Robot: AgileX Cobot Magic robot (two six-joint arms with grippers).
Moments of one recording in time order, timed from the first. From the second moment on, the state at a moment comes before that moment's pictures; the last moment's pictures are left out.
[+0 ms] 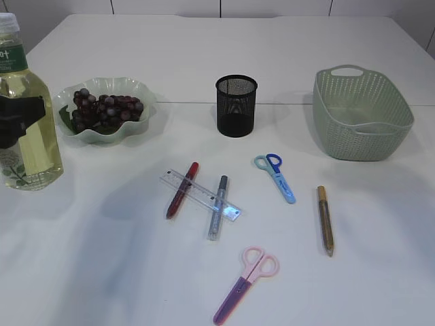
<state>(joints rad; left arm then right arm) -0.16 1.26 -0.51 0.28 -0.39 -0.39 0.00 1.28 -1.44 0.12 1.26 0.06</state>
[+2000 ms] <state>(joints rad) -0.14 2.02 -0.67 0.03 -1.07 -0.08 0.00 1.28 -1.44 0.08 1.26 0.03</state>
